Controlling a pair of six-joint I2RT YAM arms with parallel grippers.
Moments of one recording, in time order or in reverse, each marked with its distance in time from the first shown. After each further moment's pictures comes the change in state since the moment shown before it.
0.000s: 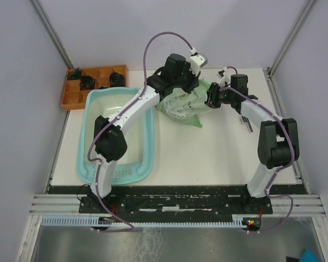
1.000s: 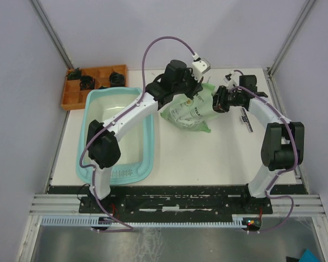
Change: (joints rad) left arm -0.051 -0.118 -0.187 0.135 -0.013 0.009; right arm -0.095 -0.057 0.032 -0.266 -0.102 -0.049
